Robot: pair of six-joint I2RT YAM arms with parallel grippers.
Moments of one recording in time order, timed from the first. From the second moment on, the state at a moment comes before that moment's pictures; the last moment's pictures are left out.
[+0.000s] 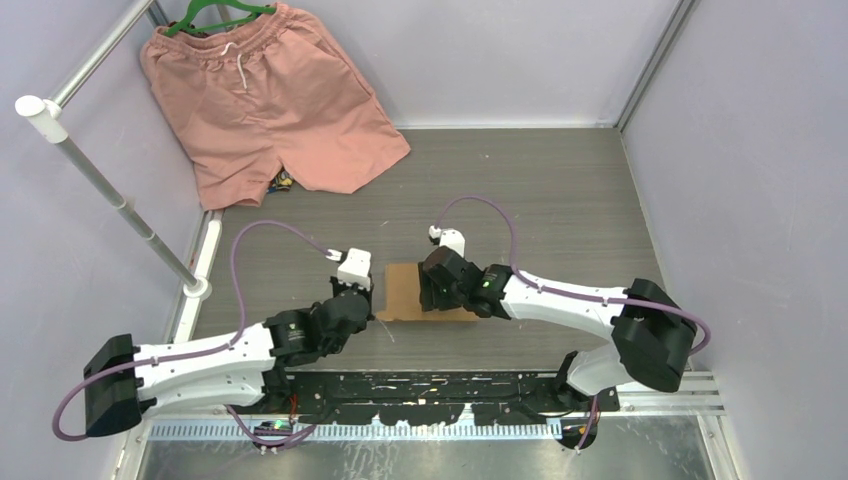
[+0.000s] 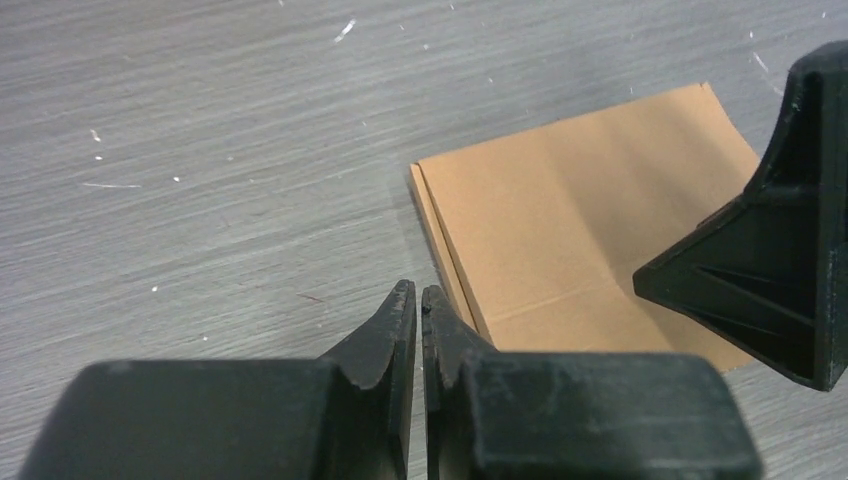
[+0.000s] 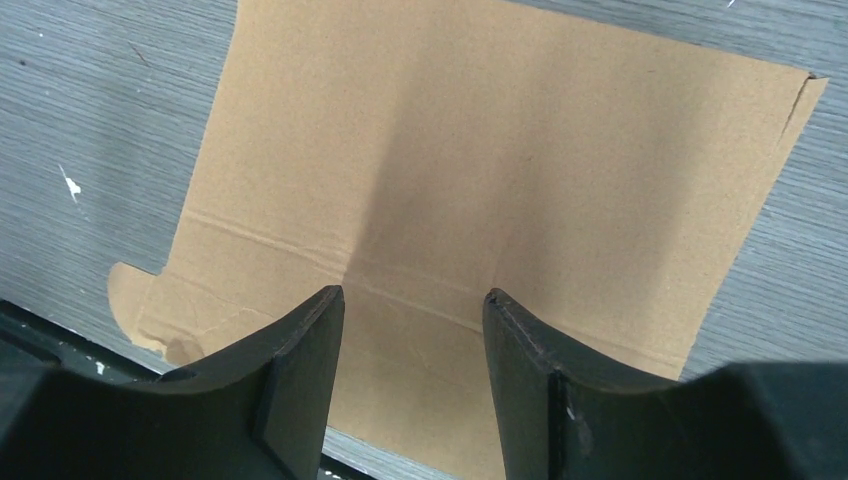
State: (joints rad) left arm -1.17 0.88 0.47 -0.12 -0.80 -0.45; right arm 1.00 1.40 0.83 -0.32 0.23 0.71
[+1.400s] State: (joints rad) left arm -1.17 1.26 0.42 0.18 -0.59 -0.61; right arm 1.01 1.45 0.81 -0.29 0.25 0.73
